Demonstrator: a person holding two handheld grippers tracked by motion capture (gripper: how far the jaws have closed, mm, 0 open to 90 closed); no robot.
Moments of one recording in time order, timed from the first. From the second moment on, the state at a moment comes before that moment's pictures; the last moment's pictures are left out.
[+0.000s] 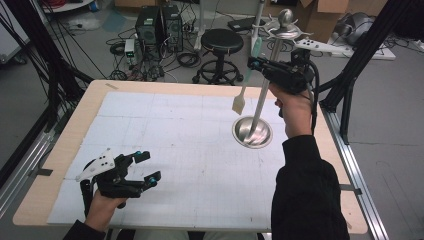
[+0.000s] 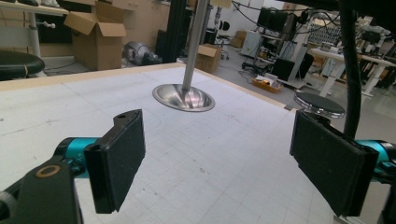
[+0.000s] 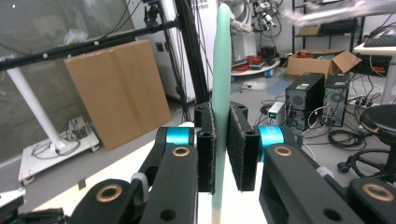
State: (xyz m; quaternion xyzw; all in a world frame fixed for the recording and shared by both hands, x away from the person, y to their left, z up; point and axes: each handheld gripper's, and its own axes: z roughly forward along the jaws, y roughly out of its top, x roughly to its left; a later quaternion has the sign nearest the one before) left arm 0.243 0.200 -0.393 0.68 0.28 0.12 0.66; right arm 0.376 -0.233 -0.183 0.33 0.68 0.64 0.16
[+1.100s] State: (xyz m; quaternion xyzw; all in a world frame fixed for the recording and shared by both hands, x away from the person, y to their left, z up) left arm 0.244 0.202 -0.394 0.68 0.29 0.12 0.66; right arm 0.374 -0.250 -0.195 0.38 0.64 0.63 0.19
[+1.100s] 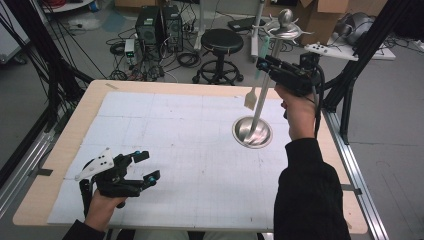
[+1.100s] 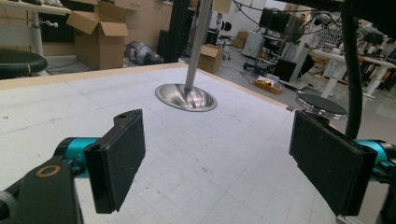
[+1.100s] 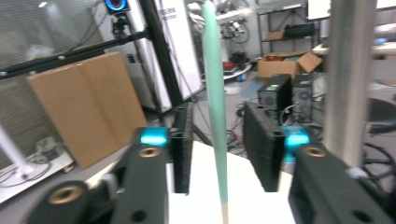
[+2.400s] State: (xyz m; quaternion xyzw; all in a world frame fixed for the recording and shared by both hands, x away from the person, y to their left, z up) left arm 0.242 0.204 -0.396 0.67 0.29 0.14 0.67; right arm 0.216 -0.302 -0.383 0.36 0.70 0.55 0.28
